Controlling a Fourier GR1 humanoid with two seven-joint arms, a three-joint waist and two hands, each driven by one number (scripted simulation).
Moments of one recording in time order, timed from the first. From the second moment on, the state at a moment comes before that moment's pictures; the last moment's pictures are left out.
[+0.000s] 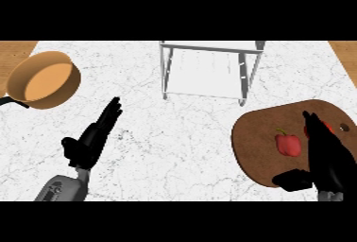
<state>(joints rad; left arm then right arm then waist) -0.14 0.27 -0.25 -1.32 0.21 0.05 -0.13 -0.01 -0.42 0.29 -1.94 0.80 0.10 1.01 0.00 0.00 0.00</state>
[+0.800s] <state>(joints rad) -0.14 0.21 -0.15 -1.34 0.13 -0.02 -0.09 0.03 -0.32 0.13 -1.74 0.84 0.08 0.80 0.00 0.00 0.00</state>
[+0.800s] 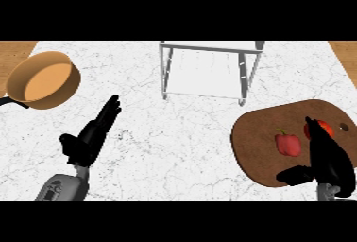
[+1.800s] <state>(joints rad) -0.12 0.16 -0.09 -1.35 0.06 -0.07 -0.10 -0.05 -0.24 0.07 -1.60 0.92 -0.08 0.51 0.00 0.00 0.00</state>
